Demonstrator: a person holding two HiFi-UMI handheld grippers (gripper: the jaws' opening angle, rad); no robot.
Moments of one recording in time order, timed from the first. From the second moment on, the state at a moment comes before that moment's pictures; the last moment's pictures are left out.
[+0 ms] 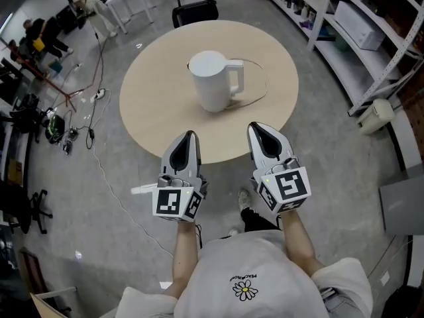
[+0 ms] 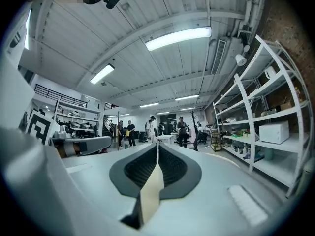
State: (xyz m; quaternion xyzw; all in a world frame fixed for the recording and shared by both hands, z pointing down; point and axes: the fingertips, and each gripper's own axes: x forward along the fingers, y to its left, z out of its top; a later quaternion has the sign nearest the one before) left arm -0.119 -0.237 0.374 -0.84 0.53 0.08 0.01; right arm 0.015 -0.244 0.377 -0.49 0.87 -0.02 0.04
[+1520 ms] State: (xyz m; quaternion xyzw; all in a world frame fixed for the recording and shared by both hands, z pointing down) left arm -0.098 -0.544 0.552 -0.91 0.39 -0.04 -0.10; right arm 0.009 -0.591 0.550 -0.57 0.80 -0.10 -0.18
